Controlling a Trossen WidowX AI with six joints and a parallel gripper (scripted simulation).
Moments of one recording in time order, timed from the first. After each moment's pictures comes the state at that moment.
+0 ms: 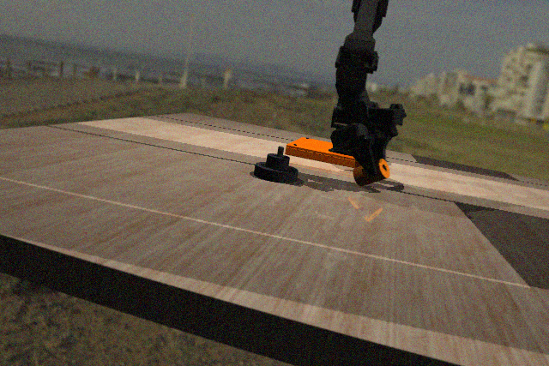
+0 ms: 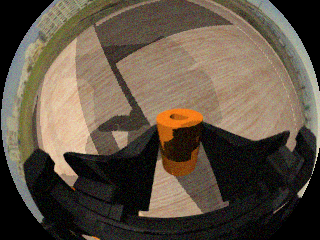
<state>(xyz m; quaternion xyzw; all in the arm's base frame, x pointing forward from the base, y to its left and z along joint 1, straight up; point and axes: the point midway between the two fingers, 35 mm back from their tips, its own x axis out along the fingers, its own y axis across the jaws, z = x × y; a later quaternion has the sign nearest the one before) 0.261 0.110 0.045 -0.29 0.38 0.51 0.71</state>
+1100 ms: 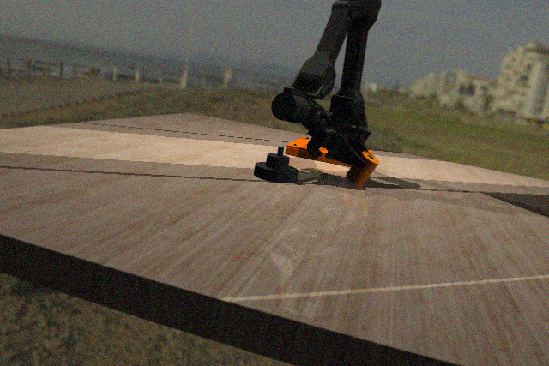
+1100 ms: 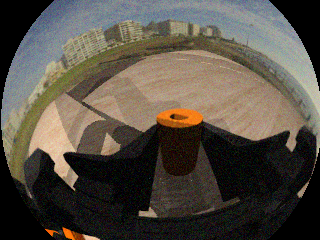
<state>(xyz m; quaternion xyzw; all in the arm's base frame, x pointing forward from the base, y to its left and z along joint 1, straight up) 0.249 0.074 0.041 -0.14 0.17 0.57 0.79</state>
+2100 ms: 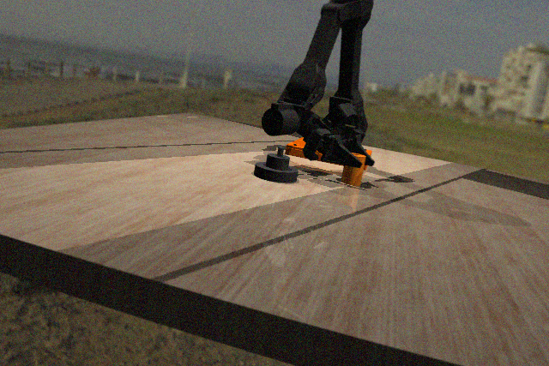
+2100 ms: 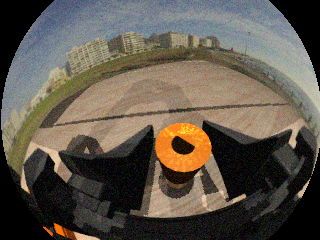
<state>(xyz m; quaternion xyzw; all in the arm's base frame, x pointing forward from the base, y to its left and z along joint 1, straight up) 0.245 0.067 0.037 -0.10 0.12 0.58 0.80</state>
